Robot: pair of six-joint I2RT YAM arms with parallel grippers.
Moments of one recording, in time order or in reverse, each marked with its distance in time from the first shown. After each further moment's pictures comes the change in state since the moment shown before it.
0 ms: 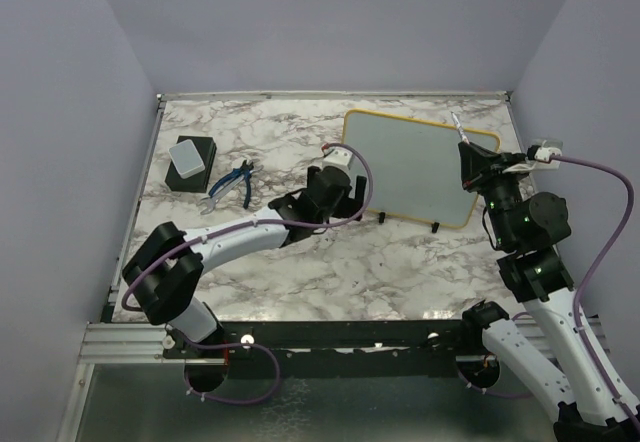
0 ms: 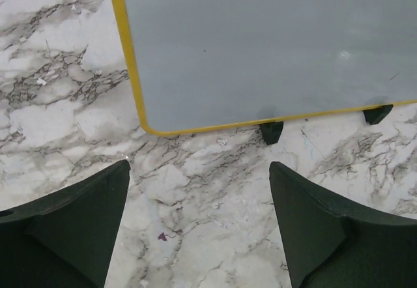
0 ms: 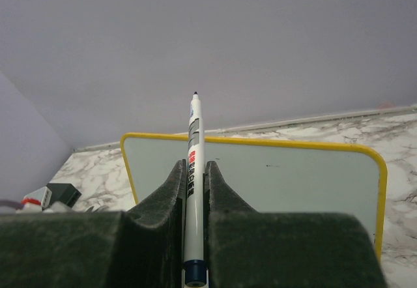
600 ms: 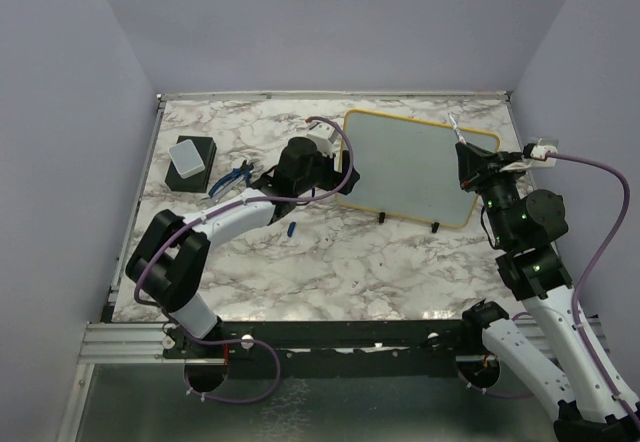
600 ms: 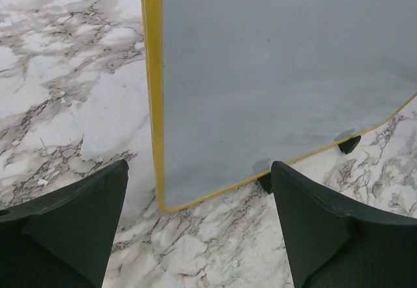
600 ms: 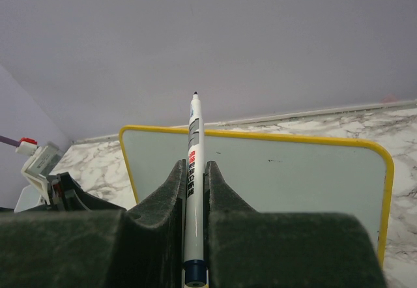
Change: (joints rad) left arm 0.277 0.052 0.011 0.261 0.443 0.147; right arm 0.000 0.014 0.000 -0.007 -0.012 0.000
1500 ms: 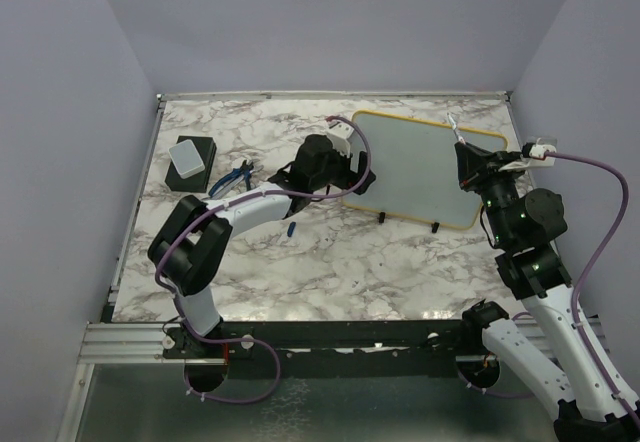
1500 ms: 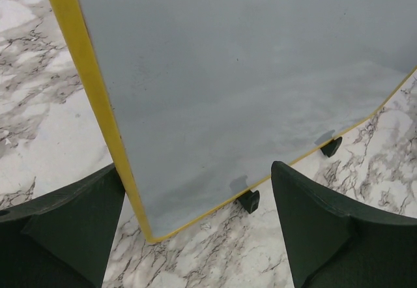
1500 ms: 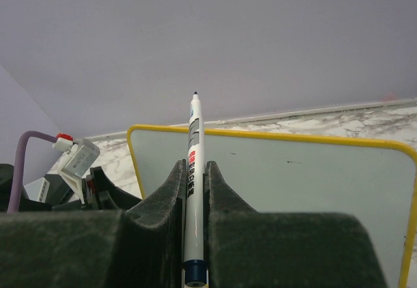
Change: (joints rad) left arm -0.037 0.144 0.100 0.066 0.067 0.025; right arm 0.000 0.008 0.000 0.000 0.000 0.000
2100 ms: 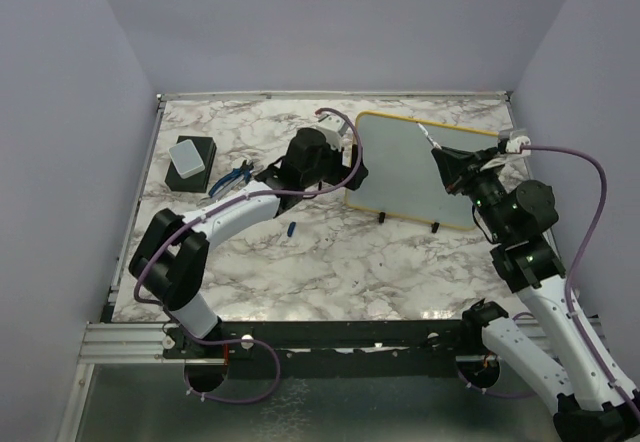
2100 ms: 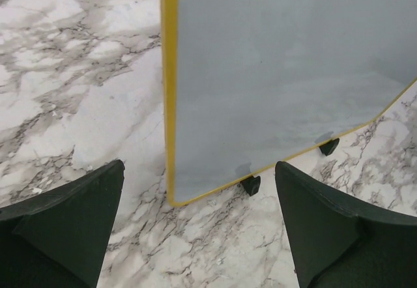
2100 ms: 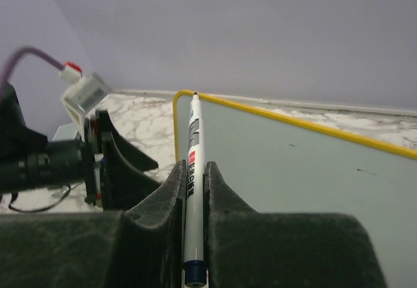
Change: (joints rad) left arm 0.005 -0.097 0.012 -0.151 -0.080 -0.016; right arm -0.004 0.036 0.000 0.006 -0.208 -0.045
